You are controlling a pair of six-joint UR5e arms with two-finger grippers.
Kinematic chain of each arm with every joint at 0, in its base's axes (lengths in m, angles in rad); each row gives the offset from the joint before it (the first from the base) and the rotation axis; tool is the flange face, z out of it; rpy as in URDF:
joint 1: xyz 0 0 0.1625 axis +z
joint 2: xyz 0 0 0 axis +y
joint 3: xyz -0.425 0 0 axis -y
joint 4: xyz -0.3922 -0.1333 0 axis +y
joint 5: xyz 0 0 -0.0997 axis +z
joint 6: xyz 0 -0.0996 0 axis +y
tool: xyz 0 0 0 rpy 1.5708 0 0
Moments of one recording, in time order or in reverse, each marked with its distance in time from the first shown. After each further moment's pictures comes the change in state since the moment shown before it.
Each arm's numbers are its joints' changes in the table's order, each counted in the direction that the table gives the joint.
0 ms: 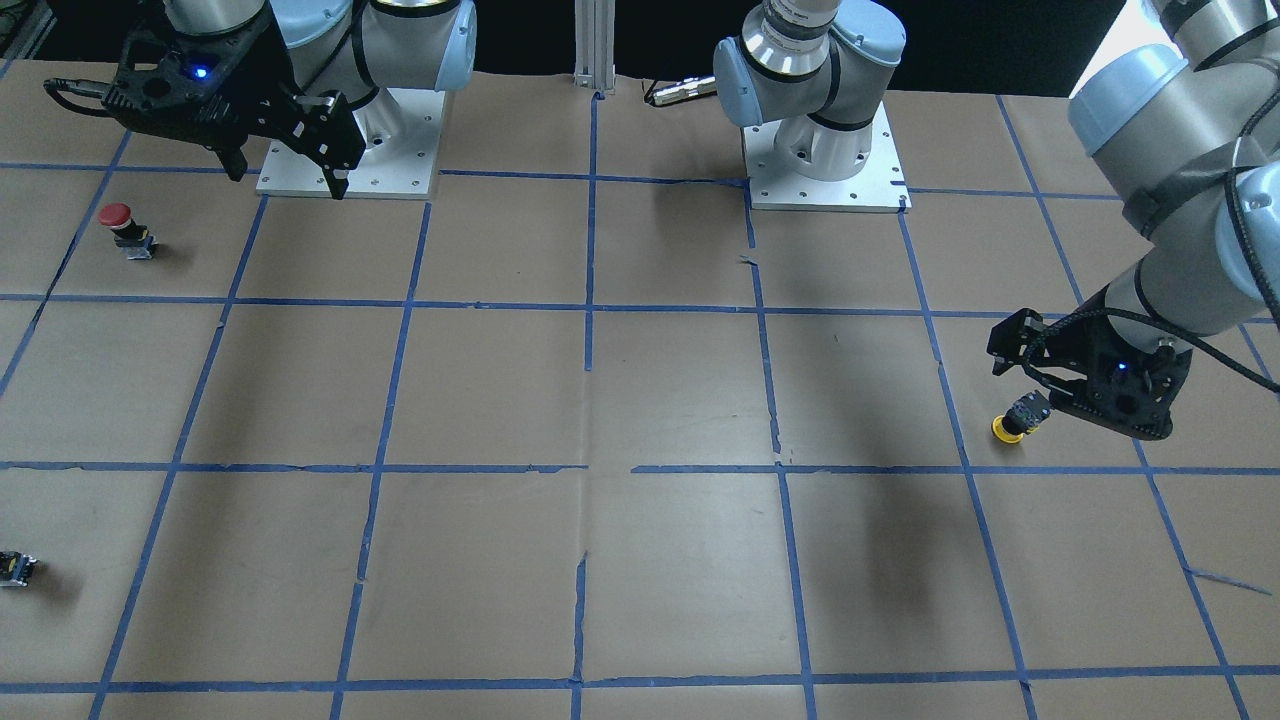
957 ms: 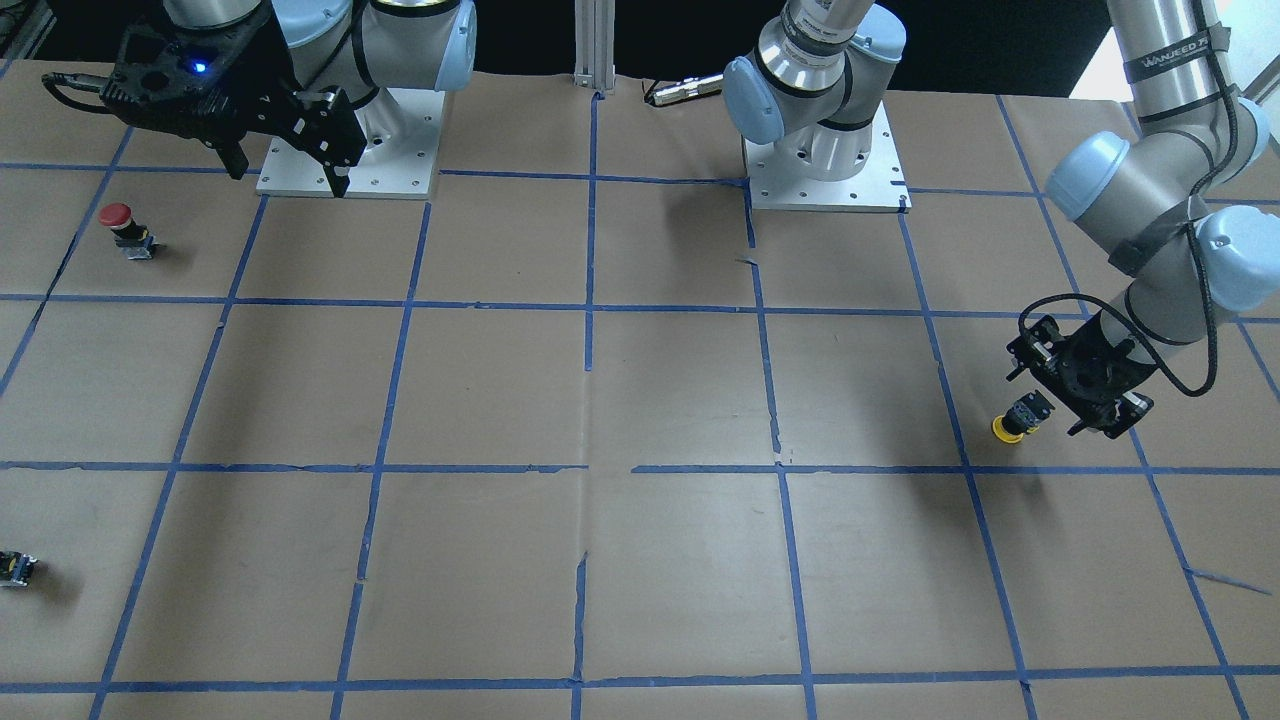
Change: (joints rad) left arm 0.193 0.033 -0.272 -0.399 0.123 -0.588; right arm 0.002 0.002 -0.004 -0.001 -0.015 0.001
